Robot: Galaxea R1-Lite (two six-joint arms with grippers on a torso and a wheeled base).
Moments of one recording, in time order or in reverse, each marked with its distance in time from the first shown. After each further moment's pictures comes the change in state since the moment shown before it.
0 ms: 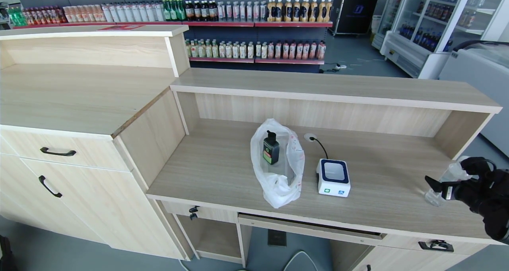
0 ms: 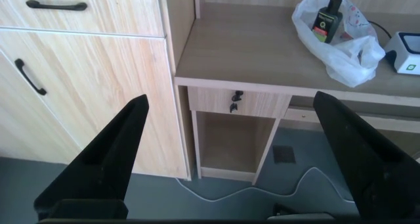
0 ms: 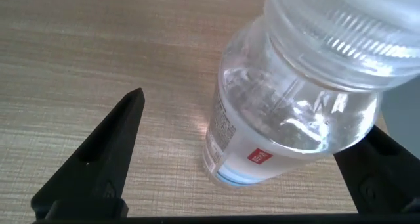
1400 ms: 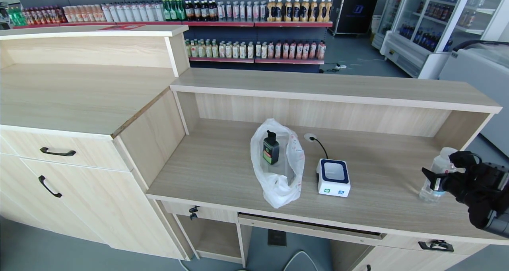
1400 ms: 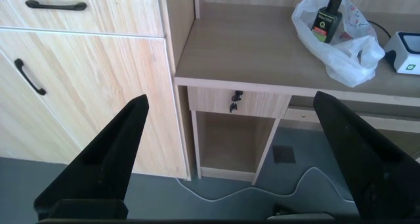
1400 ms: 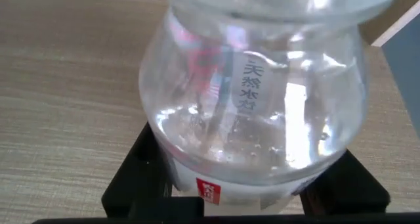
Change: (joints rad) left arm 0.000 0.000 0.000 0.000 0.000 0.000; right arm 0.039 0.101 -0.211 0.065 0.006 0.052
